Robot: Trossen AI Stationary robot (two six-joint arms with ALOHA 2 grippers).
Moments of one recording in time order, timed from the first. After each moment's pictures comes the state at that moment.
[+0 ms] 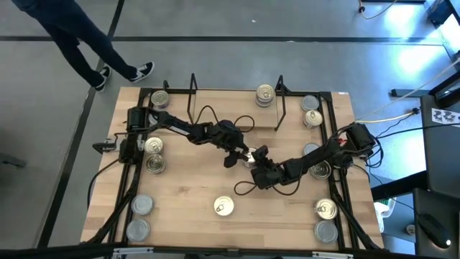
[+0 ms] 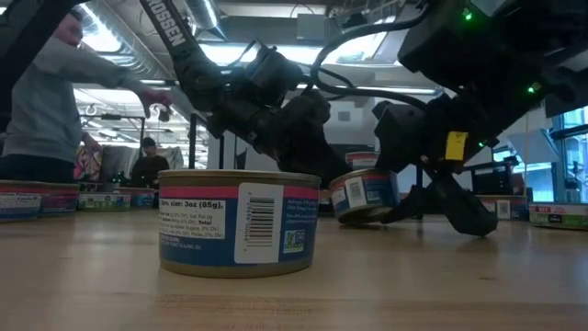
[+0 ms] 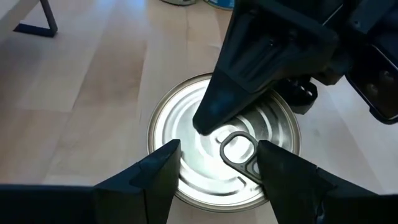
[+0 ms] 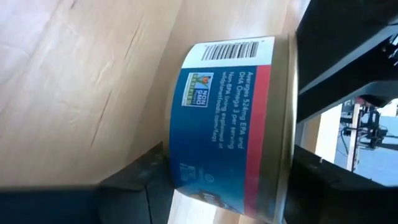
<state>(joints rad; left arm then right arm) 0.17 2.05 1.02 0.41 0.33 -0.09 0.30 1.81 0.80 -0.04 0.78 -0.43</state>
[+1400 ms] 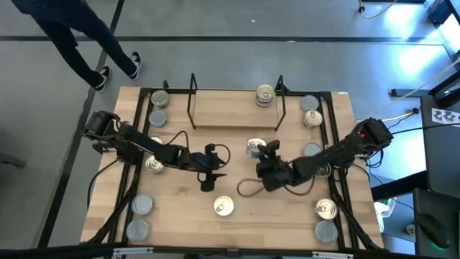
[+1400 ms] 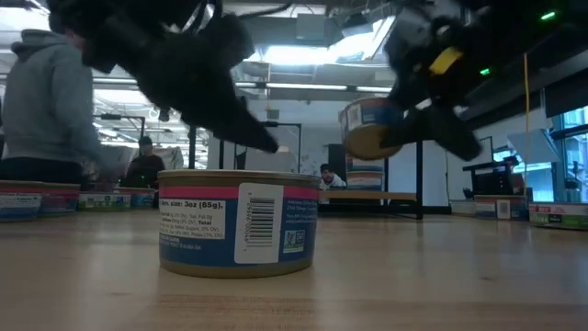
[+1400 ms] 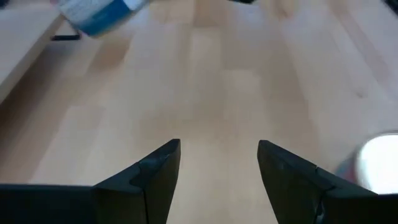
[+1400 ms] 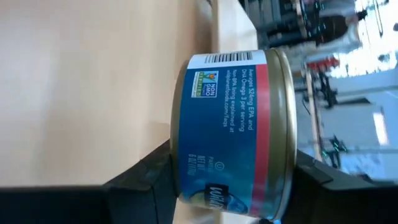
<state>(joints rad) -0.20 1.60 0.68 0.32 -0.25 -0.10 0.36 1.60 0.88 -0.29 1.00 -0.24</state>
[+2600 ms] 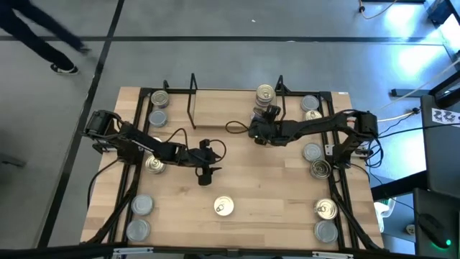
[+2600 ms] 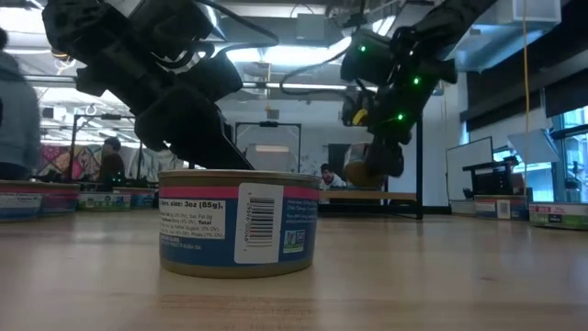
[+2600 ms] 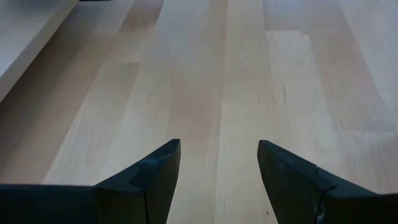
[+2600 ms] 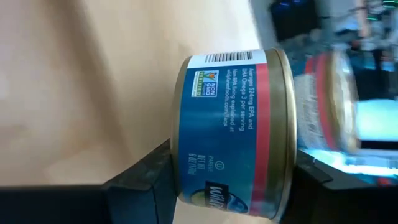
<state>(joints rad) -0.14 1.61 0.59 0.36 -0.26 -0.10 -0.14 1.70 0.98 -0.37 0.83 -0.13</state>
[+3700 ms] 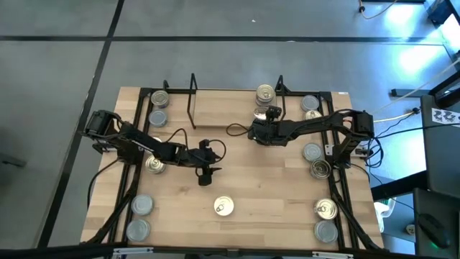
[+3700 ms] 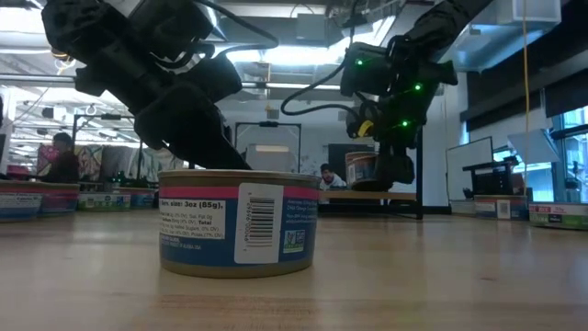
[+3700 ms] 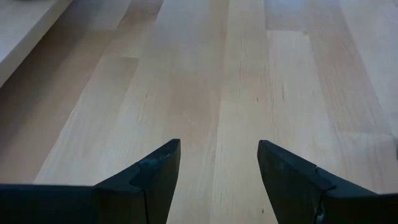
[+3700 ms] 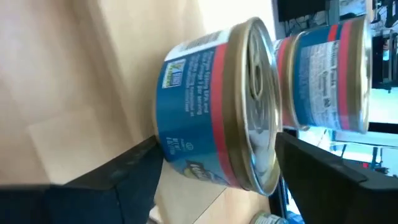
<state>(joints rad) -0.15 1.61 0.59 0.35 -0.26 -0.13 -0.15 1.73 1.02 -0.51 0.80 -0.09</state>
